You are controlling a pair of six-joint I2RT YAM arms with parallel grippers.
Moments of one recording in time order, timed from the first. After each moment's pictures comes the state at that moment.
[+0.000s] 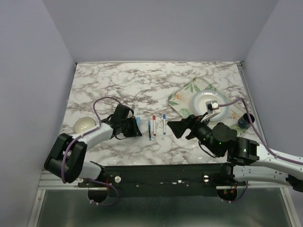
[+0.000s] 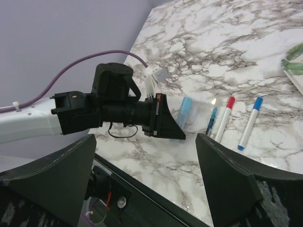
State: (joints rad) left arm -0.47 1.34 0.61 -0.20 0.30 -0.60; right arm 1.28 0.76 0.84 -0.22 0.64 0.70
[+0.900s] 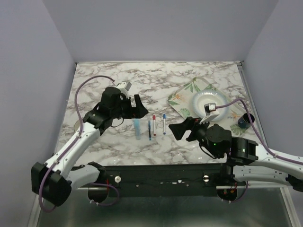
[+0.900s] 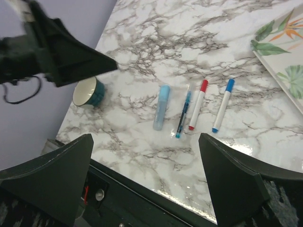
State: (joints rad) left arm -0.47 1.13 0.90 -0.40 0.25 -0.51; right arm 1.28 0.76 0.83 -0.34 0.68 0.74
